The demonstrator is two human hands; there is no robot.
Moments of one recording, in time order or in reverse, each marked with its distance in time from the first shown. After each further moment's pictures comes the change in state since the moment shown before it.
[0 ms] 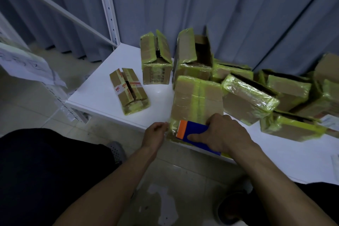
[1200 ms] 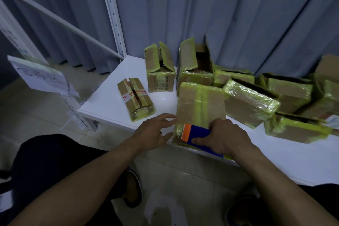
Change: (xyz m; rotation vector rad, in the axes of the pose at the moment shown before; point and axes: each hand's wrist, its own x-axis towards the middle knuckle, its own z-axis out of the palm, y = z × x) left_hand 0.008 0.040 -0.058 0.865 -0.358 0.929; right_hand -0.001 0.009 0.011 0.007 0.050 -0.032
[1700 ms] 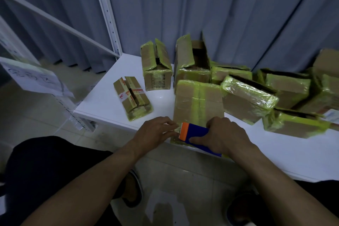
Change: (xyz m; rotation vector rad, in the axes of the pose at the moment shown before) left_hand 0.005 0.000 0.018 0.212 0.164 0.219; right_hand 0.001 0.001 0.003 -0.014 0.021 -0.008
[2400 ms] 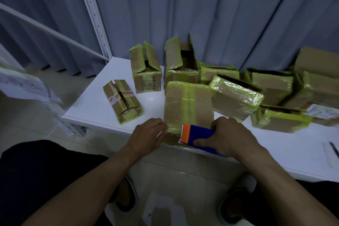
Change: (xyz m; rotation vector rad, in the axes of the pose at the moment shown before) left_hand -0.001 0.012 0.011 0.114 -0.001 -0.089; right_hand -0.024 0.036 -0.013 0.085 0.053 0.029
